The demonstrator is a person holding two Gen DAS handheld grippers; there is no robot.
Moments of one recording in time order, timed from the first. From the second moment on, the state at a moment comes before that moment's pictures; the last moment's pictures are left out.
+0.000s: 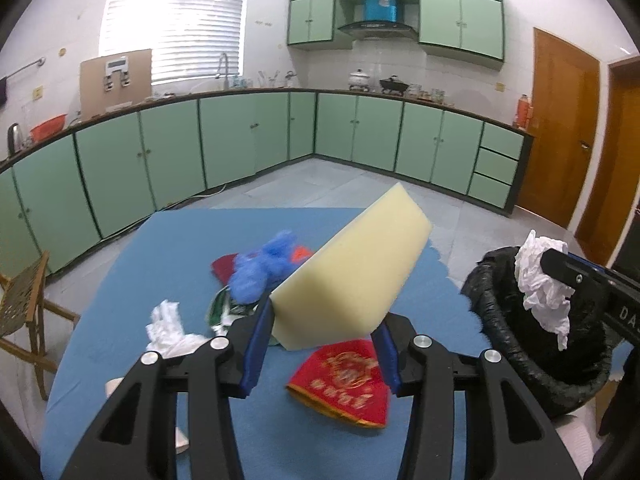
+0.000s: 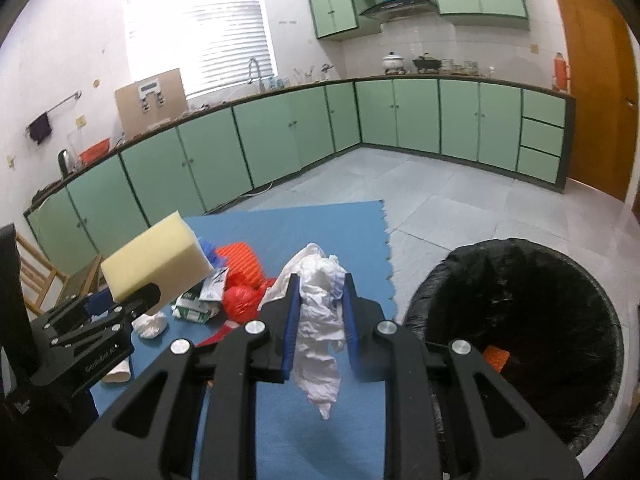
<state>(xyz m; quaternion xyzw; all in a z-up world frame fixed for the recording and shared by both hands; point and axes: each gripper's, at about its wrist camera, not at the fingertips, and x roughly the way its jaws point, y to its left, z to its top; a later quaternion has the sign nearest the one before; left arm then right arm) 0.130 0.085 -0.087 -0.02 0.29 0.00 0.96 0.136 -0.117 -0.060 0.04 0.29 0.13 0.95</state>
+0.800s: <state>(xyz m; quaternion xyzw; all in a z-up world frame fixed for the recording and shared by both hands) 0.180 -0.095 -0.092 -0.01 0.29 -0.19 0.94 0.131 -0.296 -0.084 0.07 0.29 -0.04 0.95</state>
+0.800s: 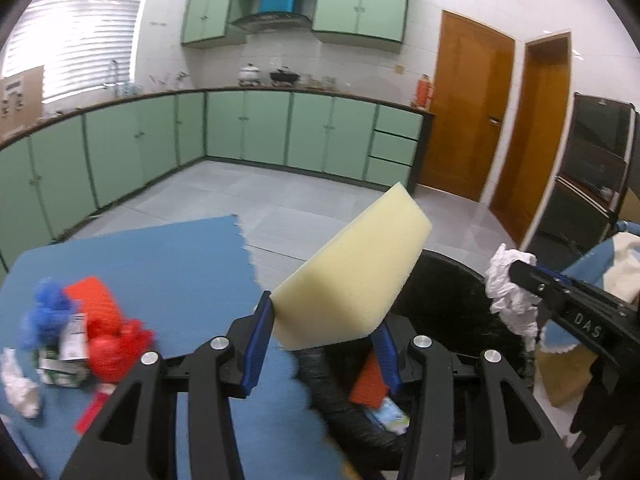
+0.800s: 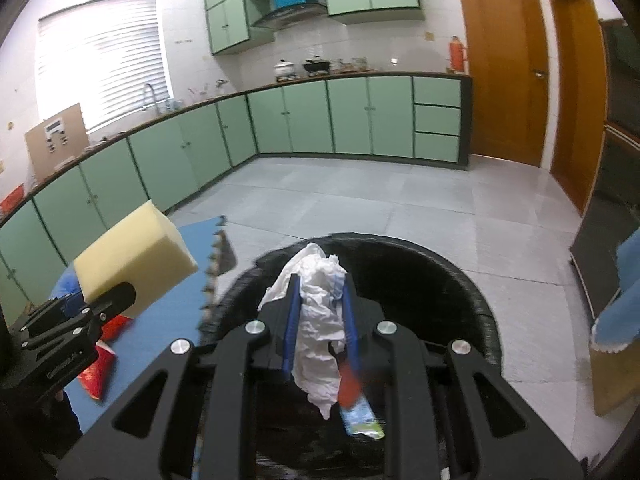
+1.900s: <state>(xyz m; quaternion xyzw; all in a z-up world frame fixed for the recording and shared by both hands) 0.202 -0.107 -0.106 -0.02 0.32 -0.22 0.92 0.135 -0.326 -0.111 0.08 0.29 -0.10 0.95</state>
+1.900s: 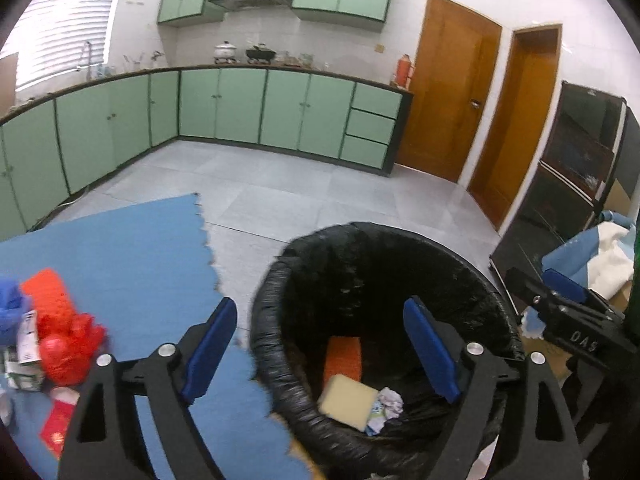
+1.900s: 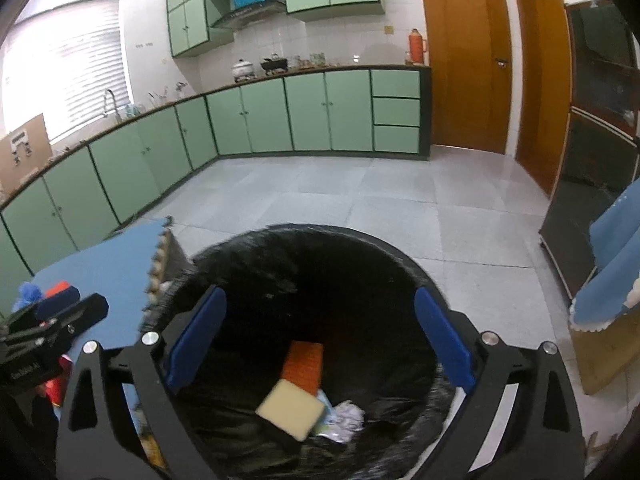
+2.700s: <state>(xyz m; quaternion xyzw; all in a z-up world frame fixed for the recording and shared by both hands) 0.126 0.136 -0.101 -0.04 0.29 0.03 0.96 0.151 -0.104 -0.103 0.05 0.31 0.10 0.94</state>
